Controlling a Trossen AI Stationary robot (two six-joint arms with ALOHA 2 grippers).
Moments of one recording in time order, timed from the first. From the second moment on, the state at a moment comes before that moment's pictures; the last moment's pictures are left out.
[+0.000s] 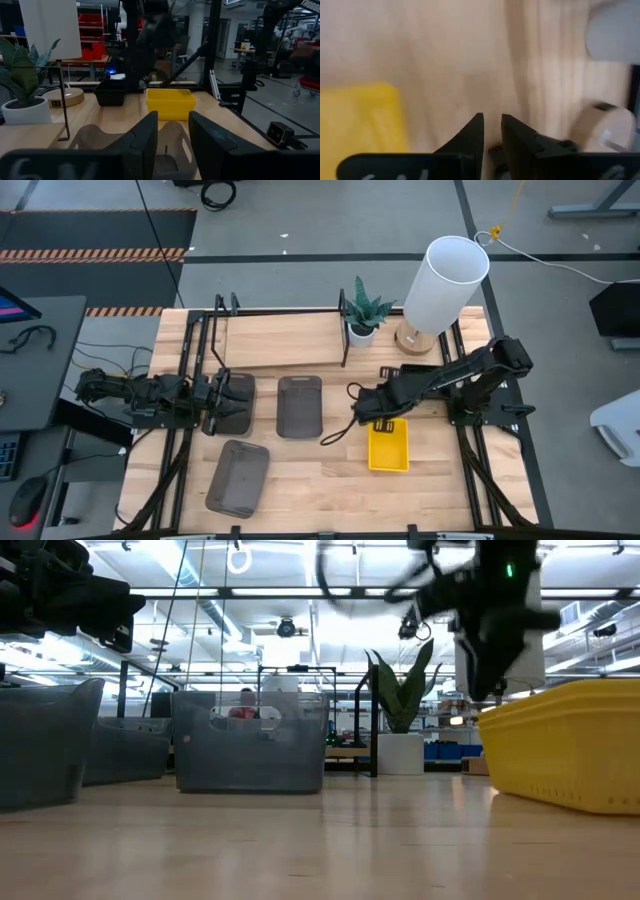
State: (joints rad) left arm -0.19 0.02 0.01 0.08 -0.08 -0.04; right arm 0.24 1.65 1.21 -1.14 0.38 0.41
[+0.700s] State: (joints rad) left arm -0.19 0.02 0.01 0.08 -0.08 -0.04; right arm 0.58 1.75 1.34 -0.98 0.07 0.69
